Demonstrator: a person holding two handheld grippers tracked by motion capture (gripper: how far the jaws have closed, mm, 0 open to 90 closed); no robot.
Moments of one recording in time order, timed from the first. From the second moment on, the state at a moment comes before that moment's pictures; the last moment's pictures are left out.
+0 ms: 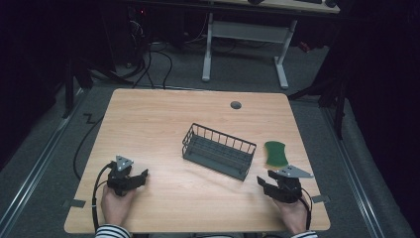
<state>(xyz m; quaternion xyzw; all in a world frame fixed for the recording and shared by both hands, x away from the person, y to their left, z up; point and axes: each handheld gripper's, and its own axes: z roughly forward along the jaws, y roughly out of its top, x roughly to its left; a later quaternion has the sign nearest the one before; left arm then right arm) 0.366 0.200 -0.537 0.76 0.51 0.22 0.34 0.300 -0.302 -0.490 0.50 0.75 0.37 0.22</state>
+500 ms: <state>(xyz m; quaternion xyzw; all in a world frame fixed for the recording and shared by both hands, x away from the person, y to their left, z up) 0.366 0.200 -0.537 0.76 0.51 0.22 0.34 0.343 -0.337 -0.478 0.59 0.69 0.33 0.25</state>
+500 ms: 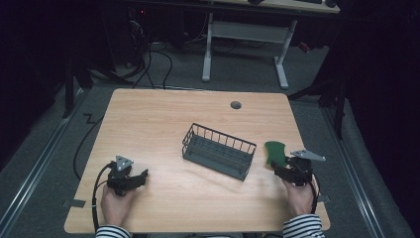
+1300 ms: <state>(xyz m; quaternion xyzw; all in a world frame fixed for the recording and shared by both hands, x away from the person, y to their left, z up) 0.366 0.201 -0.537 0.76 0.51 0.22 0.35 0.410 -0.336 -0.483 0.64 0.69 0.25 0.22</state>
